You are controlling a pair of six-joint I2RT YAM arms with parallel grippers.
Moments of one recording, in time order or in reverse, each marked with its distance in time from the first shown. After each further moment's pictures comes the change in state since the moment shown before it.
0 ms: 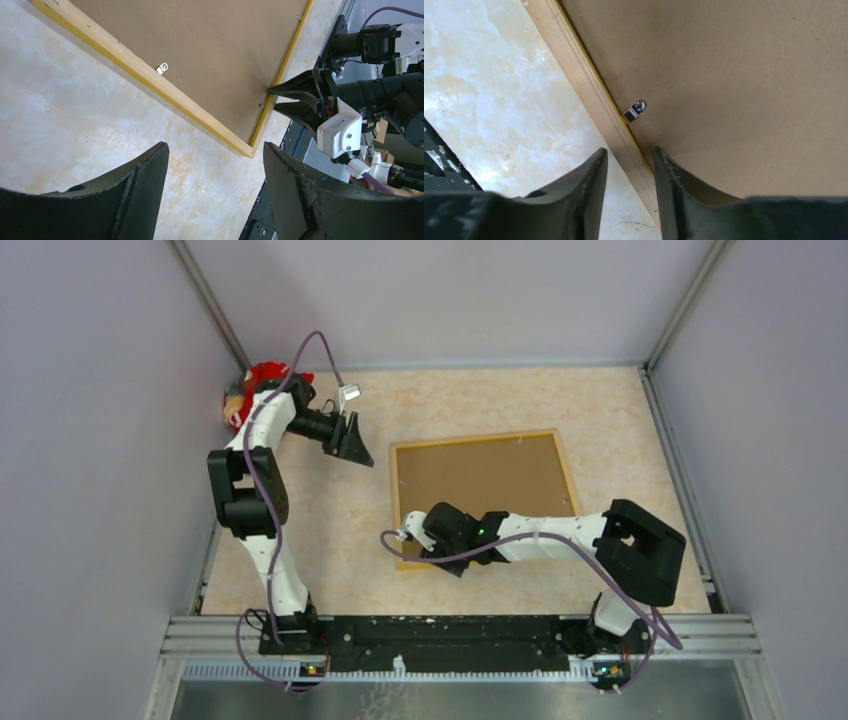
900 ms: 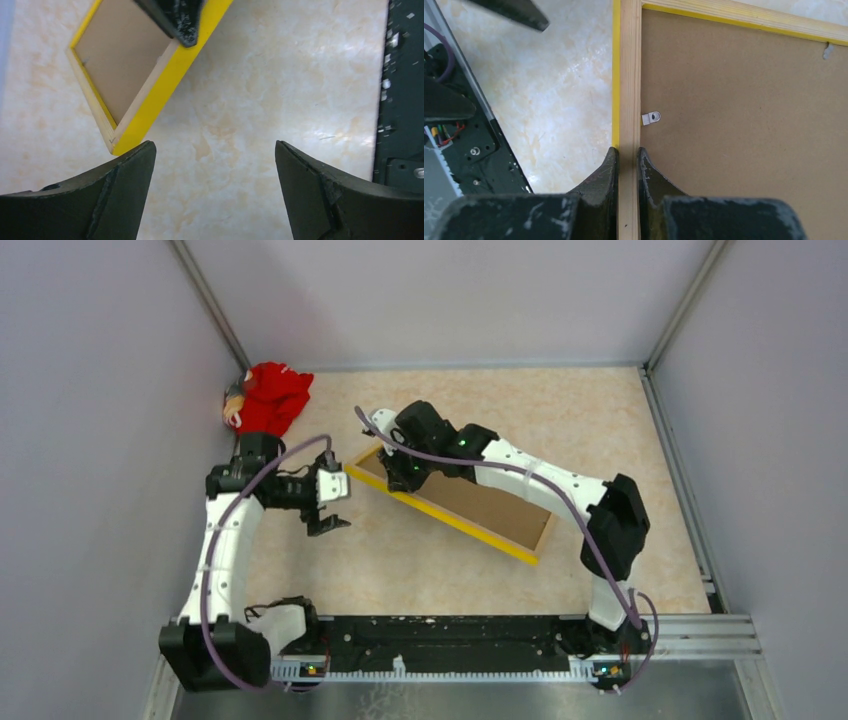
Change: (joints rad) left arm 0.024 -0.826 -0.549 0.002 -0.080 0.823; right arm -0.158 0.188 0.730 -0.232 -0.200 0.114
